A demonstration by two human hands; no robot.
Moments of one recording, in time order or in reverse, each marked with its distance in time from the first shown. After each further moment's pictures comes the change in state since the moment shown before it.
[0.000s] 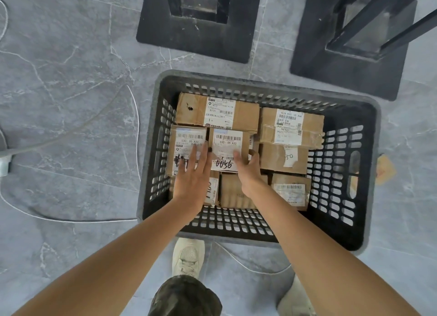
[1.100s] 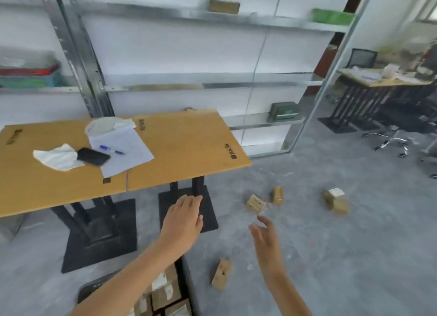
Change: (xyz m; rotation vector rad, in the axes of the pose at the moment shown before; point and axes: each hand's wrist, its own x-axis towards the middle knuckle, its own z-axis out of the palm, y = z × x) left_hand -0.365 0.275 -0.572 -0.196 0.664 0.511; right_hand -0.573 -0.225 -0.481 0.261 0.503 -0.657
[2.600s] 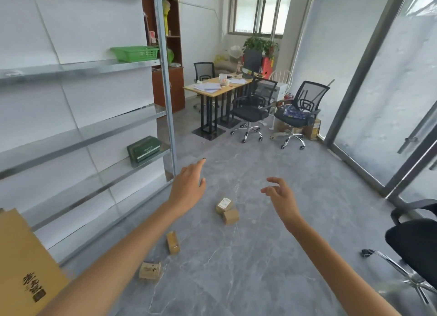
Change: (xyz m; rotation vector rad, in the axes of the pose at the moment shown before) left_hand 0.385 0.564 0.000 -0.291 0.052 0.626; right_hand 0.264 -0.116 -0.554 -0.008 0.572 -0.038
